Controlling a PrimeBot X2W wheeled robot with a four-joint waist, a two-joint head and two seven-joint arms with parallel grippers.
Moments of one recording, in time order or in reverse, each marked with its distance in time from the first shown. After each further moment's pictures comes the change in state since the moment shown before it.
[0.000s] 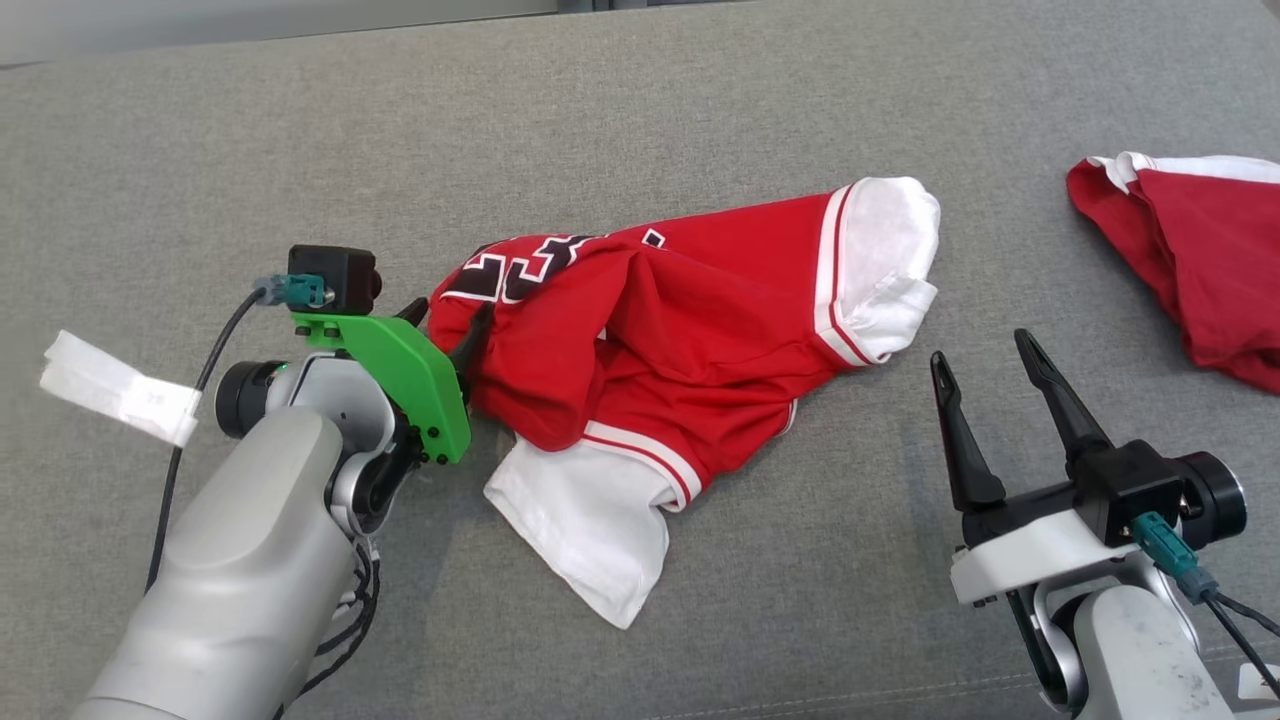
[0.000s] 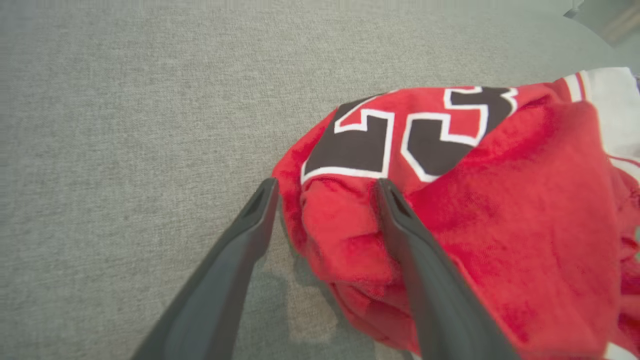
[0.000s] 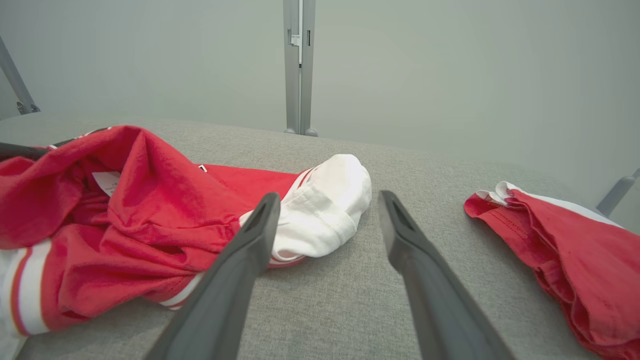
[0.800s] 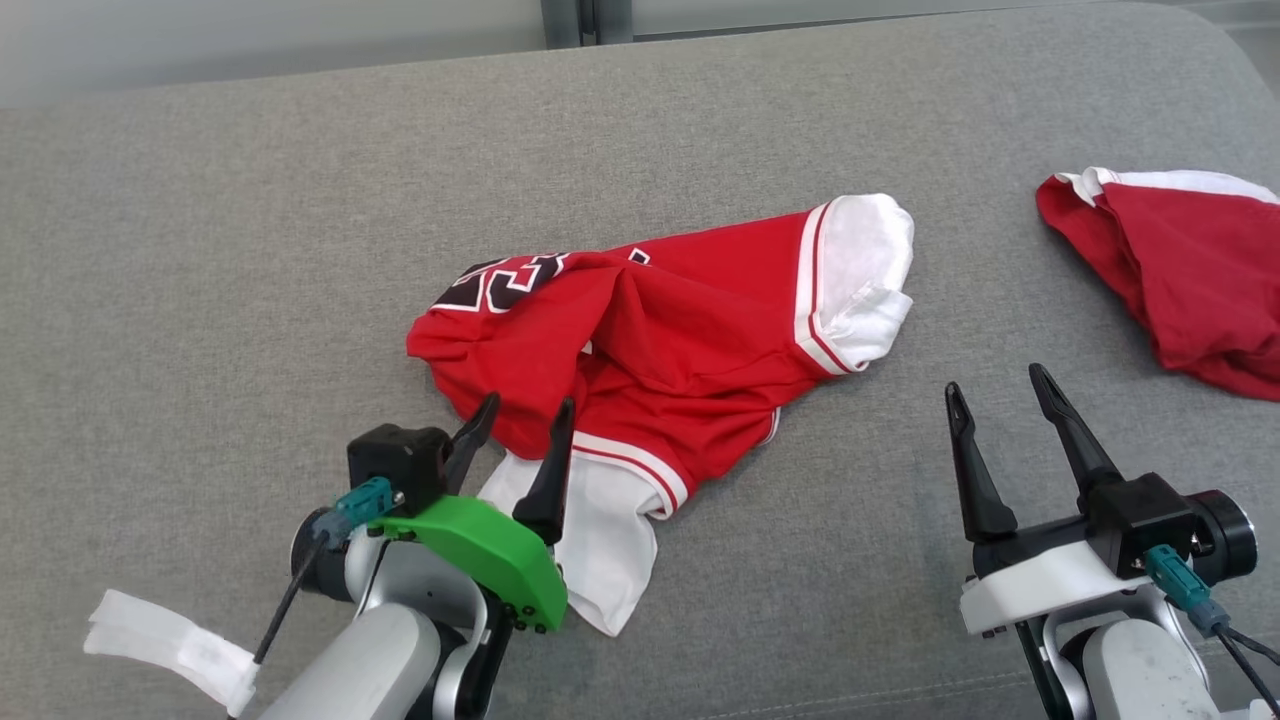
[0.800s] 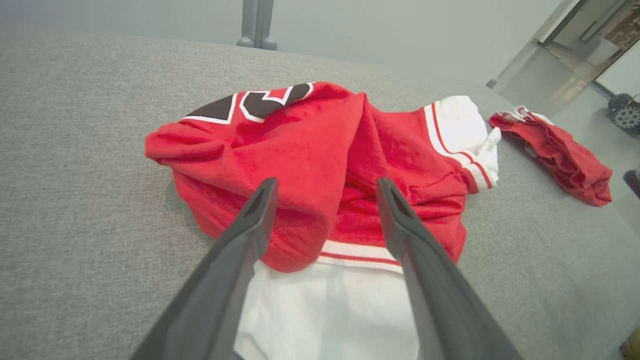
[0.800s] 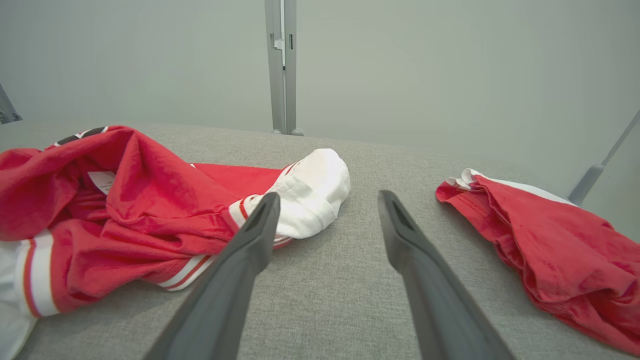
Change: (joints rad) left arm 0.419 0.055 -0.019 -0.661 0.079 0.327 -0.179; right arm 0.070 0.014 -0.033 -0.025 -0.001 0.000 0.000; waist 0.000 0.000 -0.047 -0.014
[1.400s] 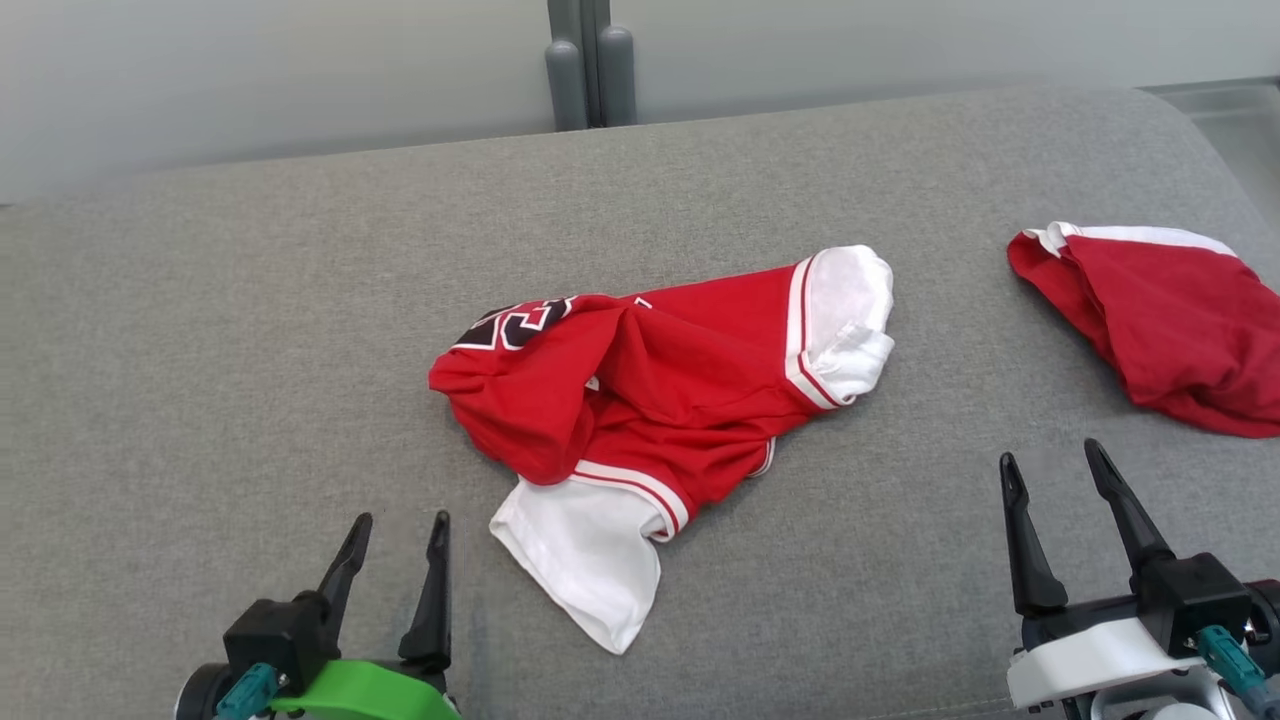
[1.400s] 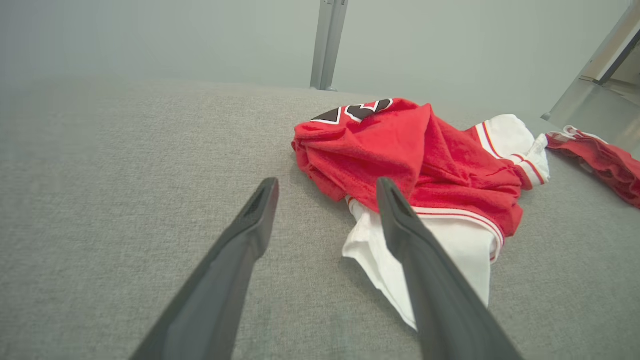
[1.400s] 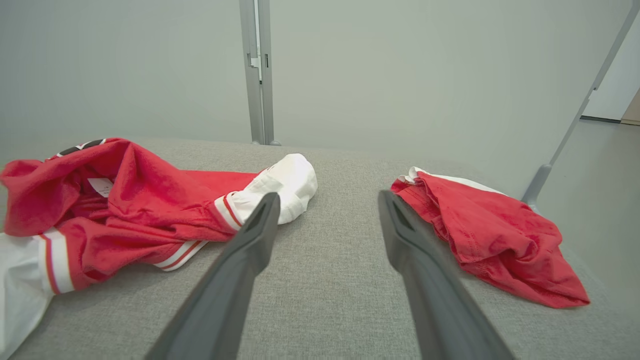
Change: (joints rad) left arm 0.272 0.094 0.102 -0.031 0.086 0.024 -0.239; right arm 0.144 0.009 -0.067 -0.075 0.001 0.000 0.000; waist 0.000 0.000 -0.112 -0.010
